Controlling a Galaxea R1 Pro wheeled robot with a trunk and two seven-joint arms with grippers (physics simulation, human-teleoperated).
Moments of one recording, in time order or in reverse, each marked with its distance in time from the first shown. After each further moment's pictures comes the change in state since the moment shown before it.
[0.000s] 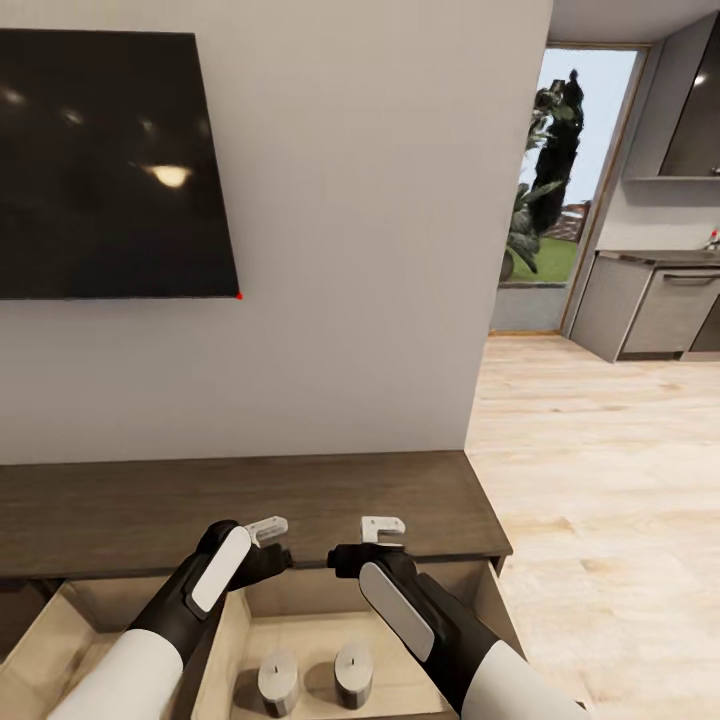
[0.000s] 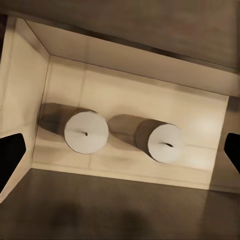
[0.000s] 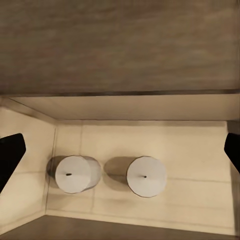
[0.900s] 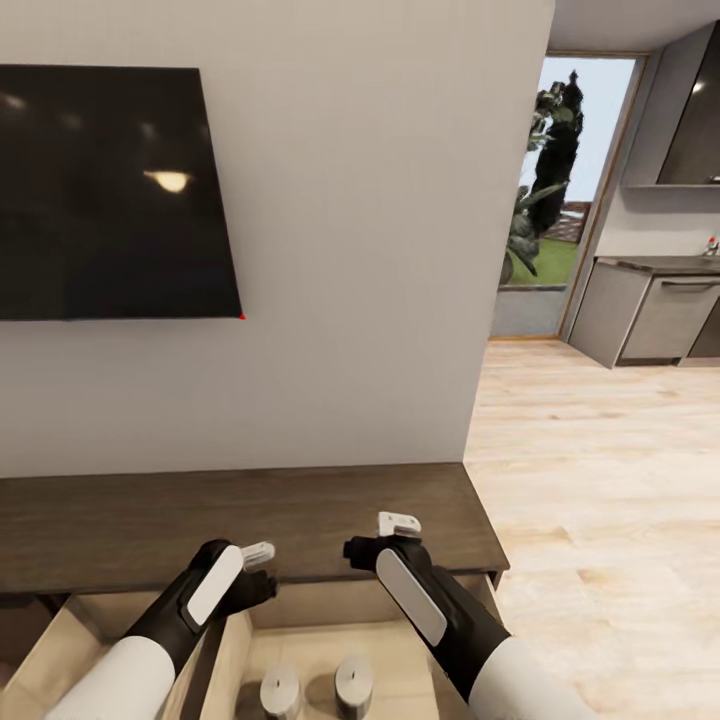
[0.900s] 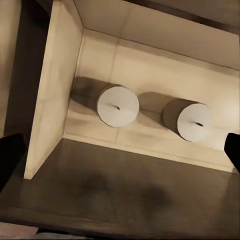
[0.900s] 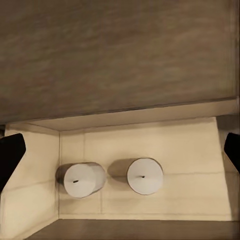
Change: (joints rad) left arm 0.000 0.025 -0.005 0.144 -0.013 -0.019 0.003; right arm 0.006 -0.009 -0.120 0.008 0.000 0.016 0.005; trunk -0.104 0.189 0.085
